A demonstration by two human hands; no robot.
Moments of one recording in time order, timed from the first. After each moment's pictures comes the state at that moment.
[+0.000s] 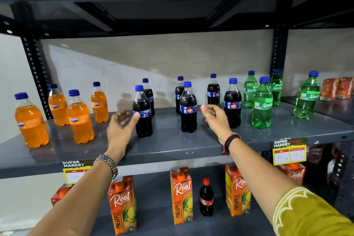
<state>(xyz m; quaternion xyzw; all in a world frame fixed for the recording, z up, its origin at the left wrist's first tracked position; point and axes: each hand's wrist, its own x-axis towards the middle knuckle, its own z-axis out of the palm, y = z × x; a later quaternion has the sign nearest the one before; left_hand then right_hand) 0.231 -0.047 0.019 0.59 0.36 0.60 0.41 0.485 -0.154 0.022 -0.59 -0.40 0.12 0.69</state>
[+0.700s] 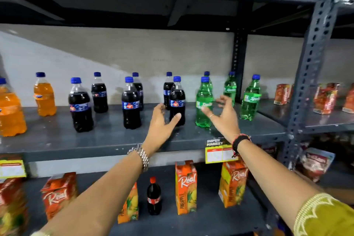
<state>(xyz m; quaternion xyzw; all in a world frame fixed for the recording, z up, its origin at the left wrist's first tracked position) 0.459 -0.188 0.012 0.75 0.24 0.46 0.40 0.633 -0.286 0.028 -0.66 -0.45 -0.08 0.59</state>
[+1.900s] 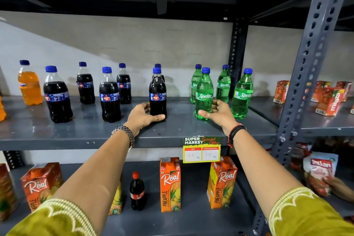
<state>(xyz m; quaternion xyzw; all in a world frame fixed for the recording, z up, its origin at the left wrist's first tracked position) 0.497 -0.146 0.014 0.73 0.37 0.39 0.43 0.717 -0.275 0.022 -0.65 -0.43 0.17 0.60</state>
